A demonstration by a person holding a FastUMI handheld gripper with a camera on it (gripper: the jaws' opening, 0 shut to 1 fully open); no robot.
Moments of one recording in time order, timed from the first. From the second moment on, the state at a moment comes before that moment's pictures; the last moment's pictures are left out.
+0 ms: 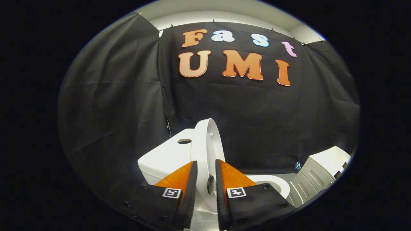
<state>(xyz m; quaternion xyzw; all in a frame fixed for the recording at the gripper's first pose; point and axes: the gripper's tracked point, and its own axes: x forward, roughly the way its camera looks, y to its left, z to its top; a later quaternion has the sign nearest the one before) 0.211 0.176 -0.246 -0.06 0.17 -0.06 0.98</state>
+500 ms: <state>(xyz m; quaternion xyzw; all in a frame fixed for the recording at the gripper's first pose) 0.181 0.123 -0.130 -0.07 0.13 -0.06 0.99</state>
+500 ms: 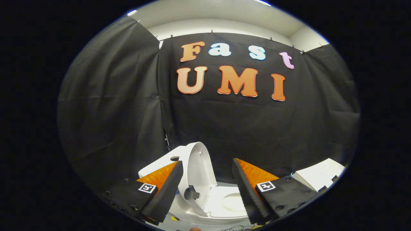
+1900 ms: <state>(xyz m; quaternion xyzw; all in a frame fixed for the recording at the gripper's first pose) 0.102 0.017 0.011 0.00 0.06 -0.10 0.99</state>
